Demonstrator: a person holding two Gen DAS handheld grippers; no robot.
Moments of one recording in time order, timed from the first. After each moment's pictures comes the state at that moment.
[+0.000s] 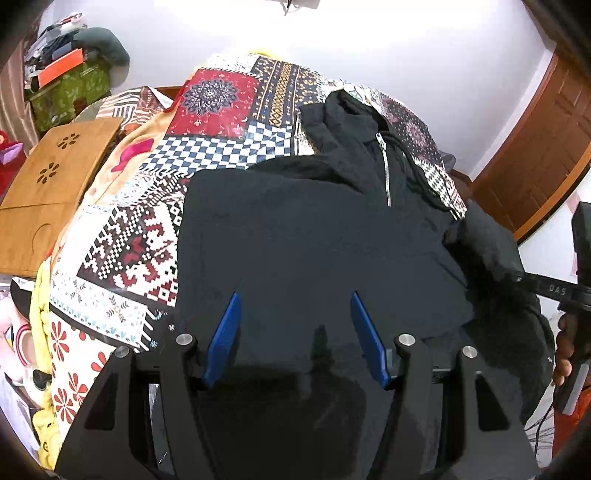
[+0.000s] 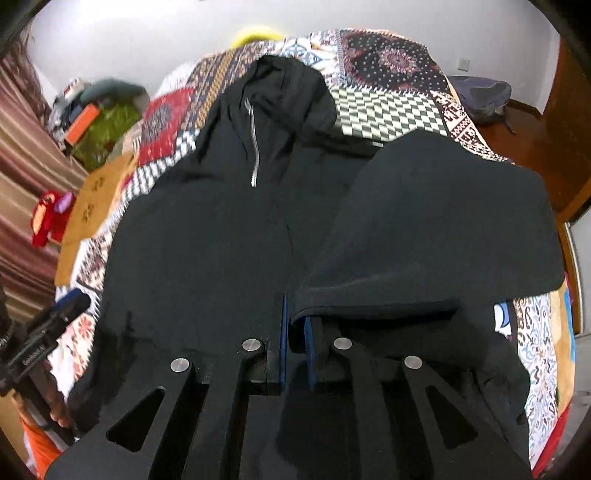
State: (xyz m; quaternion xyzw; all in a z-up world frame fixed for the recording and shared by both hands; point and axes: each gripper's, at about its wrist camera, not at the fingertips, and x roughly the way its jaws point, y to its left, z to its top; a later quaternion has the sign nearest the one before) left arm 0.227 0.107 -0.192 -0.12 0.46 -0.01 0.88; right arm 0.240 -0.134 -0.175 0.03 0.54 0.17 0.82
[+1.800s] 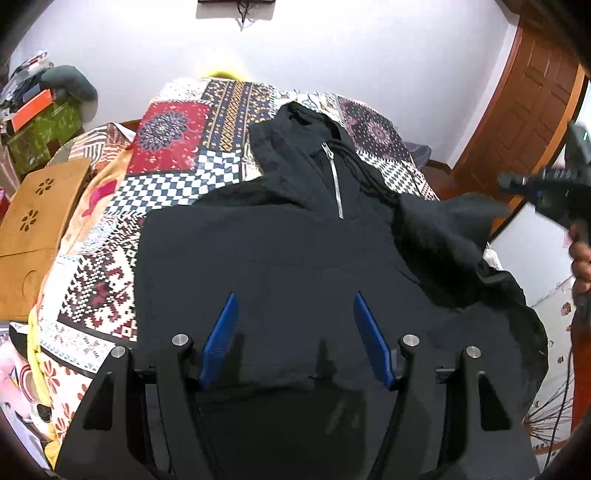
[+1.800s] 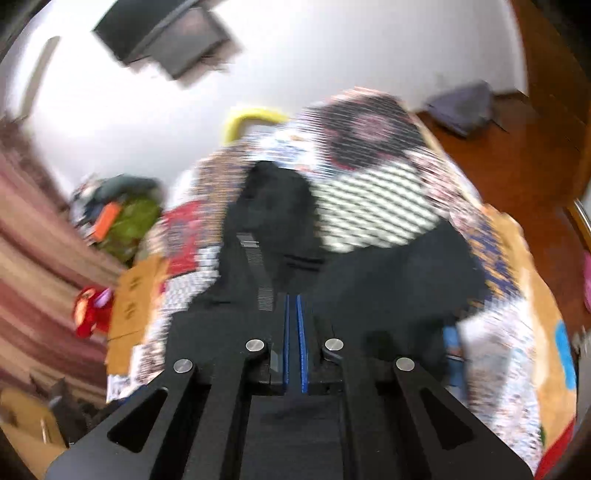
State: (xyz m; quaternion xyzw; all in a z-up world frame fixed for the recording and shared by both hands) left arm 0.240 0.059 -0.166 -0.08 0.43 -0.06 0.90; right arm 0.275 -0.176 -0.068 0.17 0.42 0.23 0.86
